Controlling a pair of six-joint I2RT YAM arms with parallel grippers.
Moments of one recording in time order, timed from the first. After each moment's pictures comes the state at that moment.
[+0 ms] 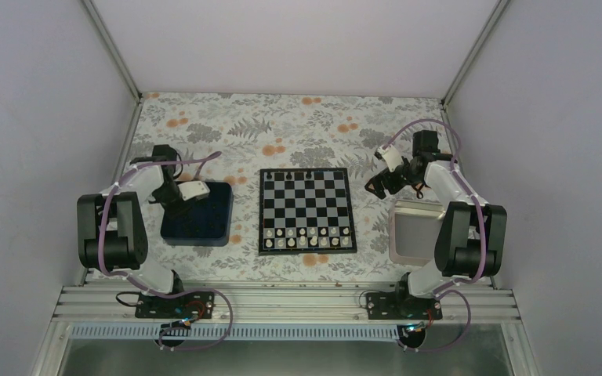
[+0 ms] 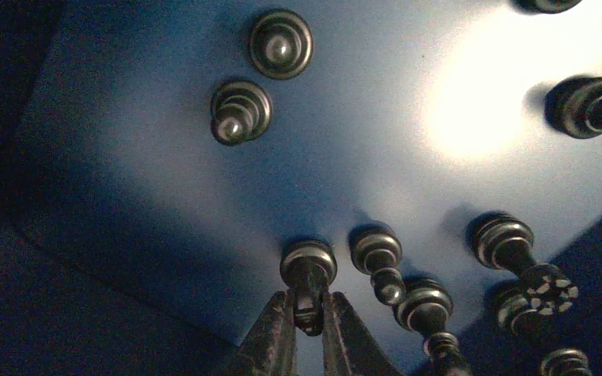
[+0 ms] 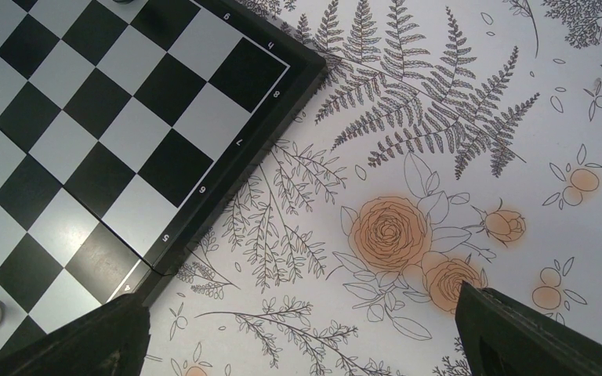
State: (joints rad) left arm 0.09 1.58 0.94 -0.89 0.03 1.00; right arm -0.07 1.55 1.03 -0.67 -0.49 -0.66
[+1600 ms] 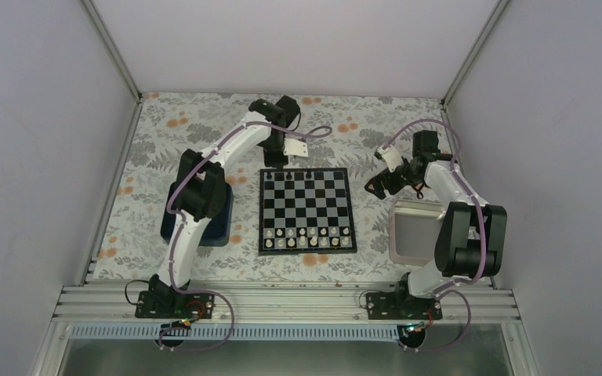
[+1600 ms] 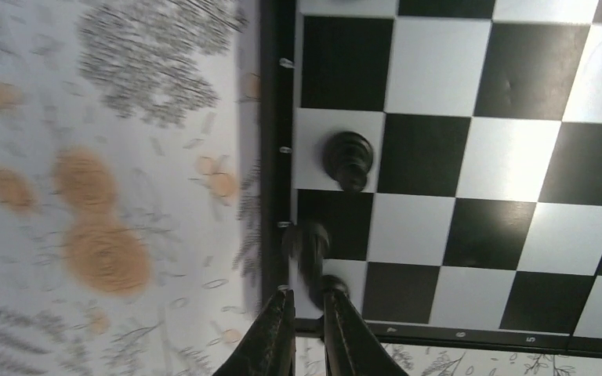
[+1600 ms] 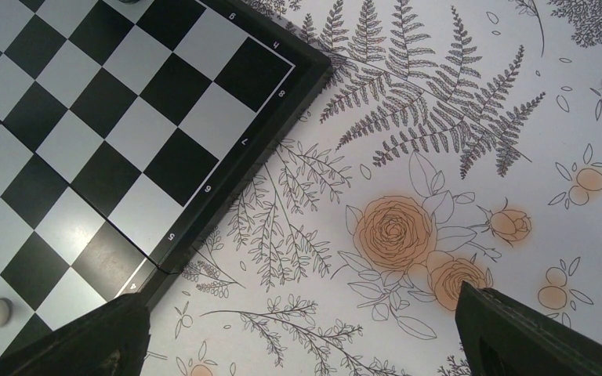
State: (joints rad) left arm -0.57 2.31 2.19 -1.29 0.04 0.89; right arm -0.07 1.55 1.03 -0.67 -0.49 -0.66
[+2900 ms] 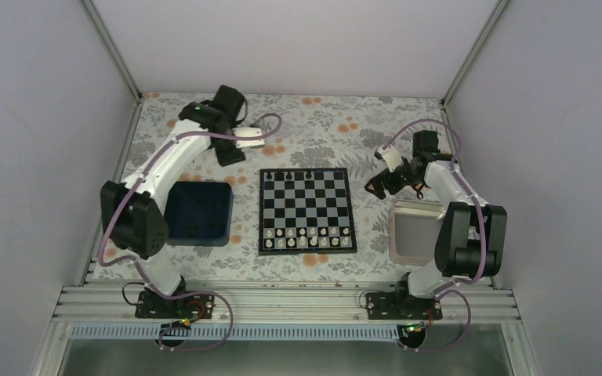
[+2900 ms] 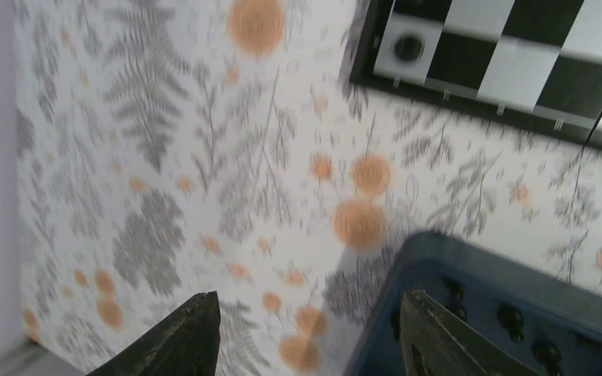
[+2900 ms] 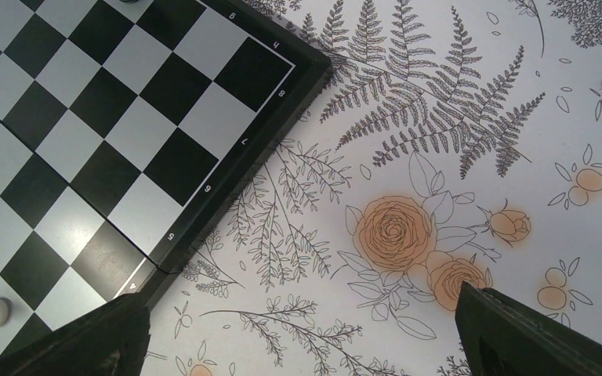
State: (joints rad) left arm -0.44 1.77 1.70 -1.11 -0.08 0.88; right arm -0.07 1.55 1.03 -0.67 -0.49 -0.66
